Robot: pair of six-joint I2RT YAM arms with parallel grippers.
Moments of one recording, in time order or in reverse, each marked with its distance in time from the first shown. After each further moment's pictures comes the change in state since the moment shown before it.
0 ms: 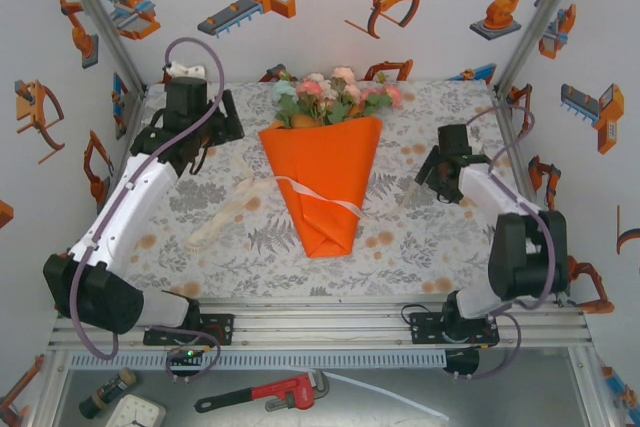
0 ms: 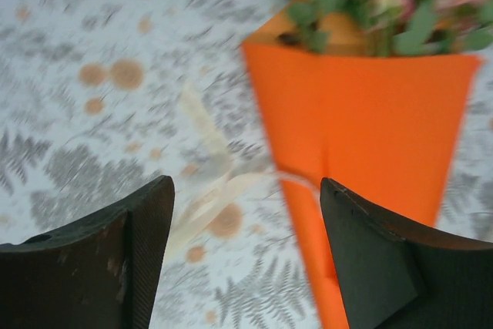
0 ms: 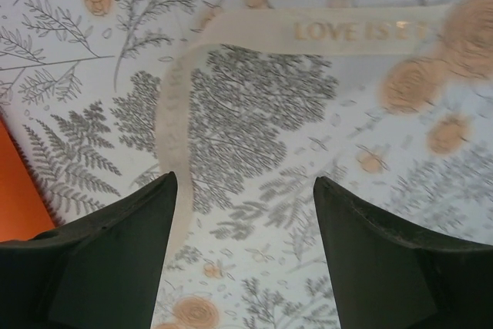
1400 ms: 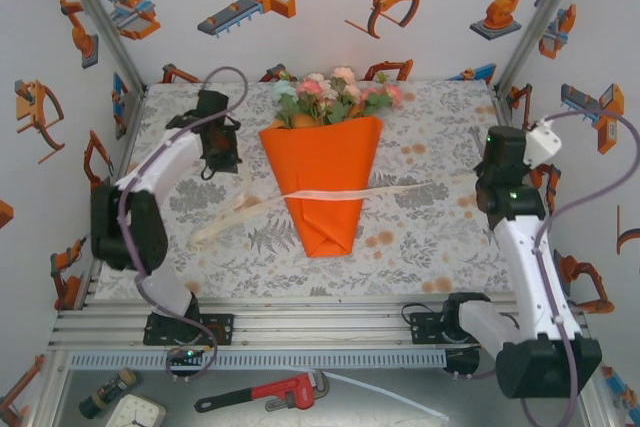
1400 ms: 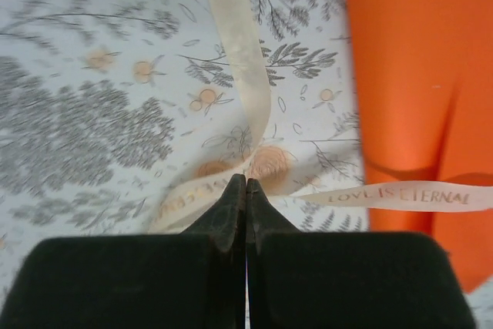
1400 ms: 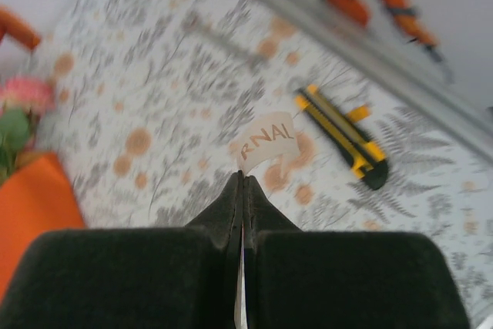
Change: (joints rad) left arm 0.066 0.276 0.031 -0.148 0.142 0.019; right arm -0.092 -0.600 -0.013 -0.079 0.440 0.032
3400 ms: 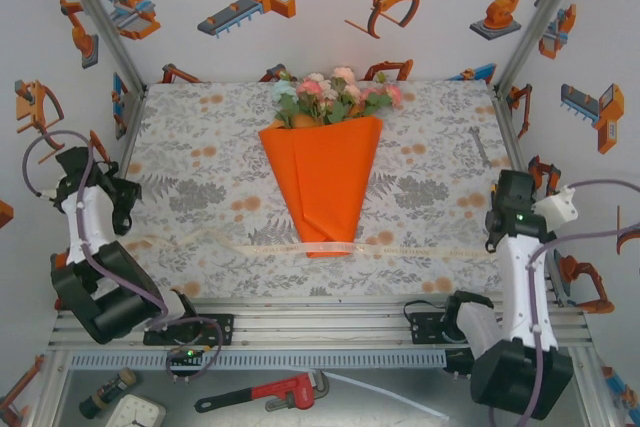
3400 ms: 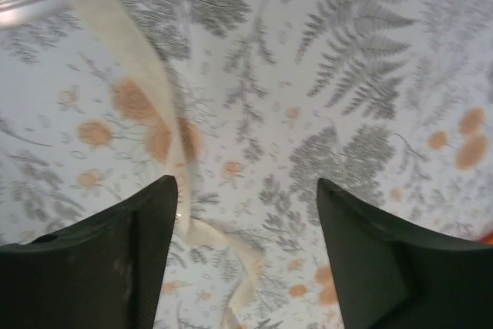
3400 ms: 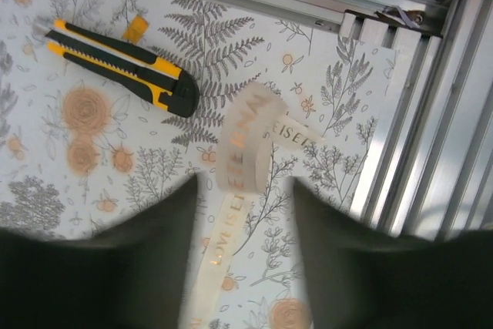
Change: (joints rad) left arm 0.739 -0.325 -0.387 0.039 -0.048 -0.426; right arm -0.250 -0.028 -0.208 -0.304 0.002 0.212
